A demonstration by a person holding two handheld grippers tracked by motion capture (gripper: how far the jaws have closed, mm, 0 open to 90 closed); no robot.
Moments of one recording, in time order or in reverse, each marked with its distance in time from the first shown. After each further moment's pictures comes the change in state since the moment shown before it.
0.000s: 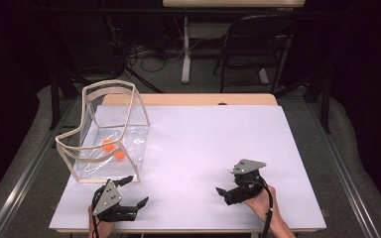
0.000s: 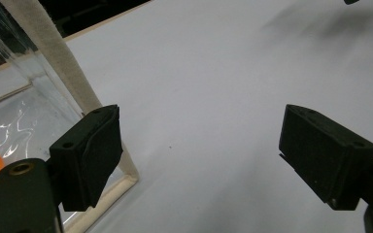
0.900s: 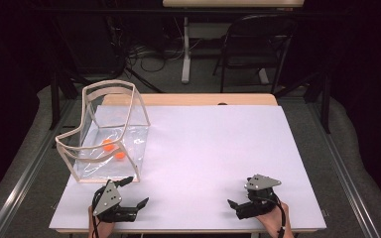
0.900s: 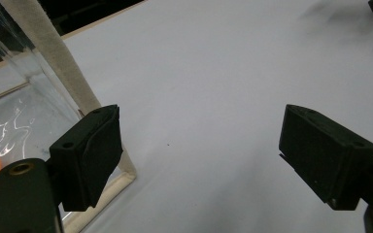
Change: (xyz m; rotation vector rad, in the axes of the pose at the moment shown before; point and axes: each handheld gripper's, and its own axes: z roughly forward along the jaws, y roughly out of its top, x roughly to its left) left arm 0.000 -0.001 0.001 0.004 -0.007 -0.002; right arm 0.005 -0.046 -0.020 -0.002 -0.057 0.038
